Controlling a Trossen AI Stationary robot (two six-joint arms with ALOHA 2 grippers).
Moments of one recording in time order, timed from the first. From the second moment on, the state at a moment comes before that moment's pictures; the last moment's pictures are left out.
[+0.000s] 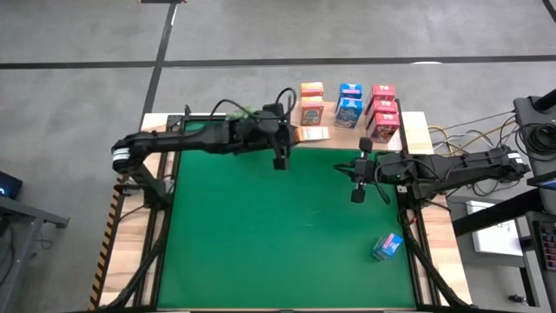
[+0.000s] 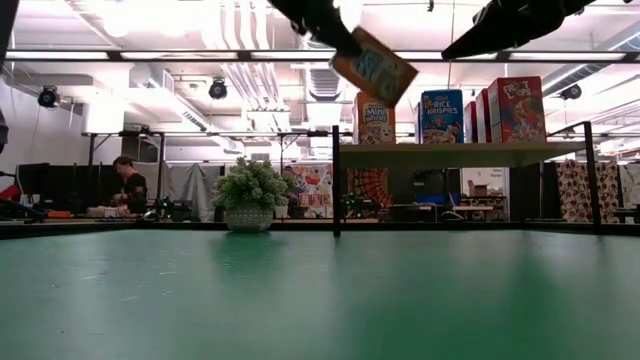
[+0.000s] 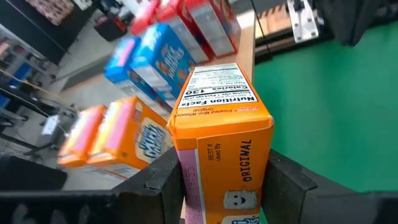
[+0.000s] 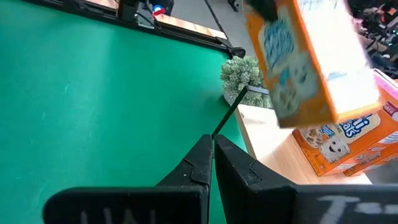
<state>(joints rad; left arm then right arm) 0.15 1.67 1.58 -0.38 -0.28 0.44 0.09 0.82 0.69 -0.26 0.36 -0.23</state>
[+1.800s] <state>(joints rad) 0.20 1.75 1.58 -0.38 -0.33 0.30 0.09 0.82 0.69 -0.26 0.36 -0.24</state>
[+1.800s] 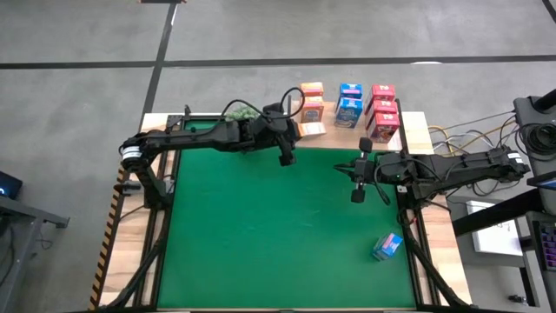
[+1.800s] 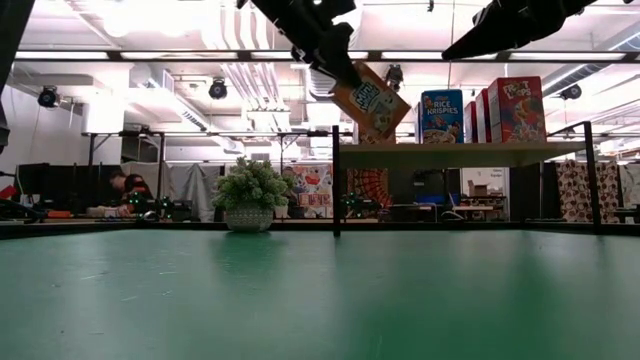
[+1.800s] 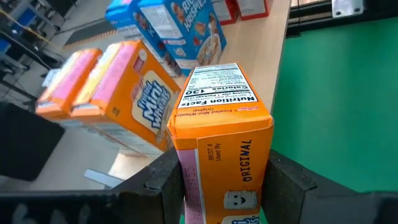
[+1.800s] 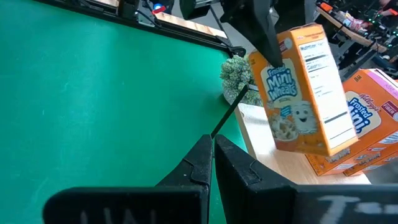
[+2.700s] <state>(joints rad) 0.20 1.82 2.01 -0.85 -0.31 0.18 0.09 0.82 0.69 -0.26 0.36 -0.24</state>
